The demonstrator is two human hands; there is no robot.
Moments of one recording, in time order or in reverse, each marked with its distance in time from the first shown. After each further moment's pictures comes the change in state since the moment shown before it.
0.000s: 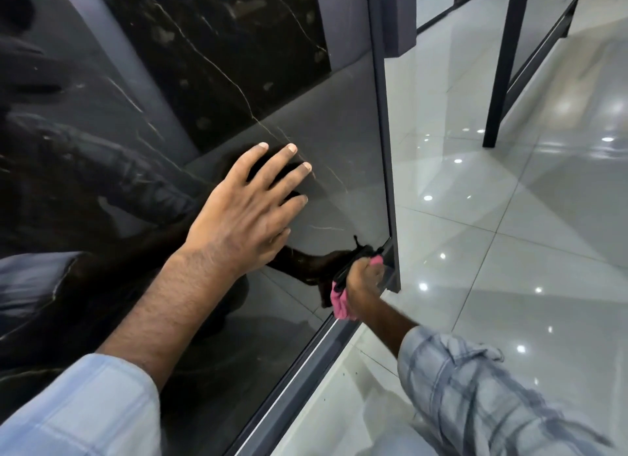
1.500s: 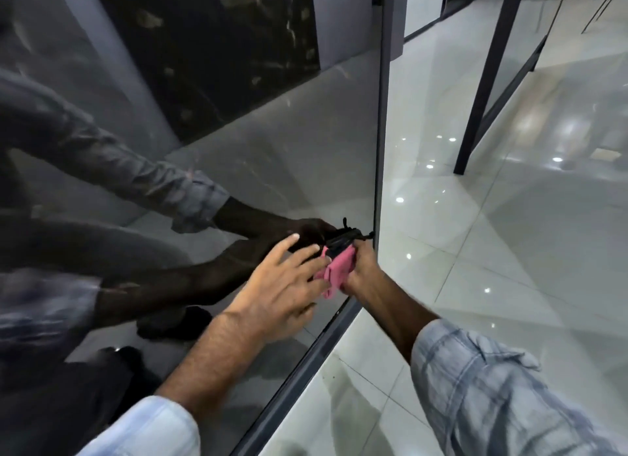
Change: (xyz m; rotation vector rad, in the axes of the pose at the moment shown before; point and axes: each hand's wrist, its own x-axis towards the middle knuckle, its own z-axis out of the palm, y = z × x) left_hand 0.000 -0.021 -0.019 -0.642 0.075 0.110; right_hand -0.102 -0.189 -0.037 0.642 -0.210 0.372
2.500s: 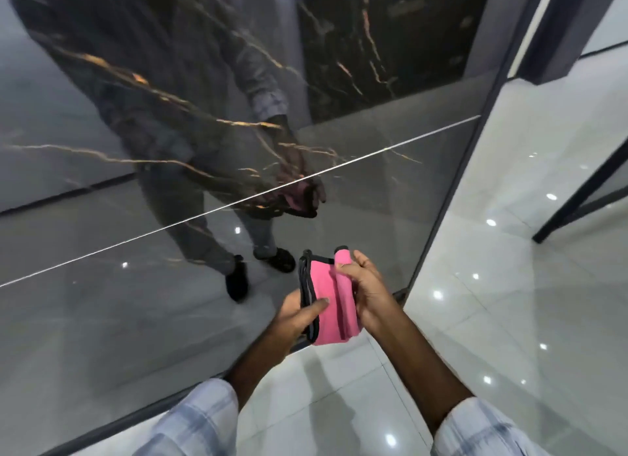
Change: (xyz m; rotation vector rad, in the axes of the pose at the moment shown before) left_hand -0.077 0.024 -0.367 -1.914 0.286 -1.590; right_hand -0.398 -0.082 0.087 -0.639 -0.525 0.172
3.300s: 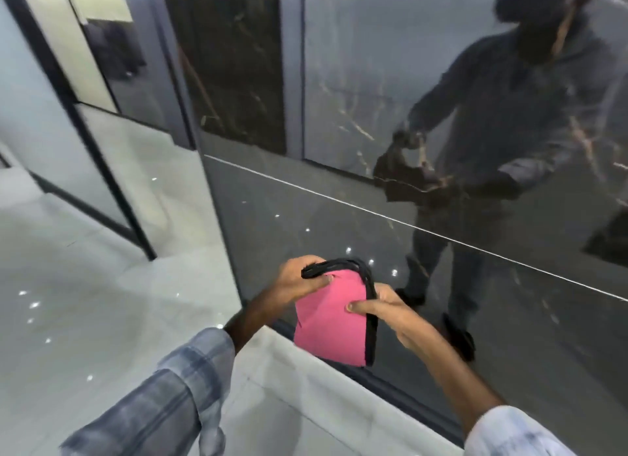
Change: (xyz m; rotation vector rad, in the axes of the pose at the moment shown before) left_hand -0.403 -0.056 -0.442 0.283 0.833 0.283; right_hand -0.236 0.277 0.397 -1.110 -1.067 0.019
